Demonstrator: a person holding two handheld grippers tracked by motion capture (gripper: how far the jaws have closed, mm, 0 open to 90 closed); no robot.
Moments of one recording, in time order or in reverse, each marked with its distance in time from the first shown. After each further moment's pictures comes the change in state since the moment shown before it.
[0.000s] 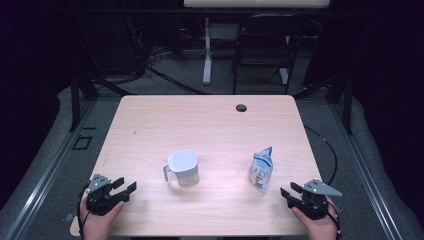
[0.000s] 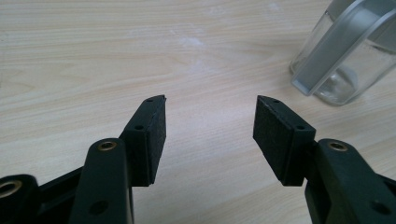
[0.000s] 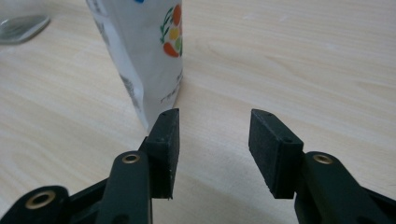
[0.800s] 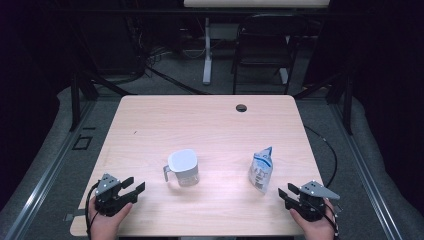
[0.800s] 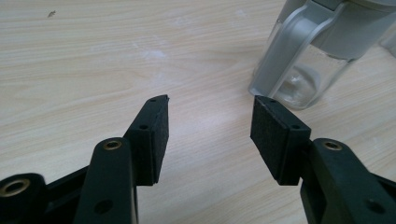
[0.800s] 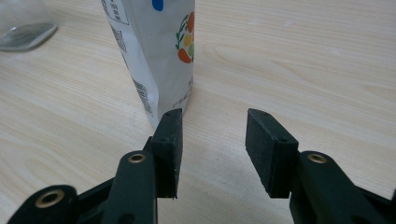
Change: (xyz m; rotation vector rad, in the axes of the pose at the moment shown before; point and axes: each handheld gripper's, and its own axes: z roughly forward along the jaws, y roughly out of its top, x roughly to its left) left arm -0.027 0.005 0.004 -0.018 -0.058 0.056; right arm 0.011 0.000 -0.001 -0.029 -0.014 0.012
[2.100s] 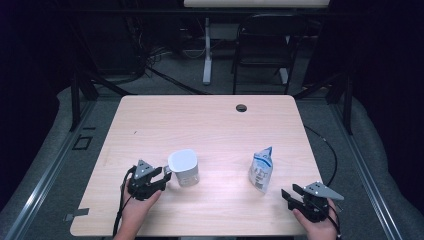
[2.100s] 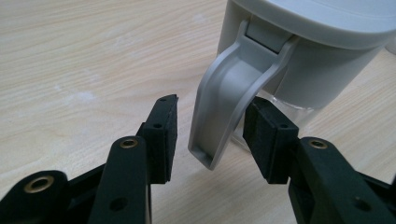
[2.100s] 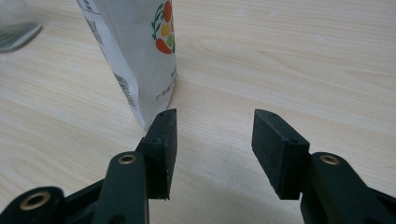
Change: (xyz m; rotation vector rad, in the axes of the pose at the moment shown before) left arm -0.046 0.035 0.062 0.058 -0.028 0.116; right arm -0.009 -0.006 -0.002 0.008 -0.023 0.035
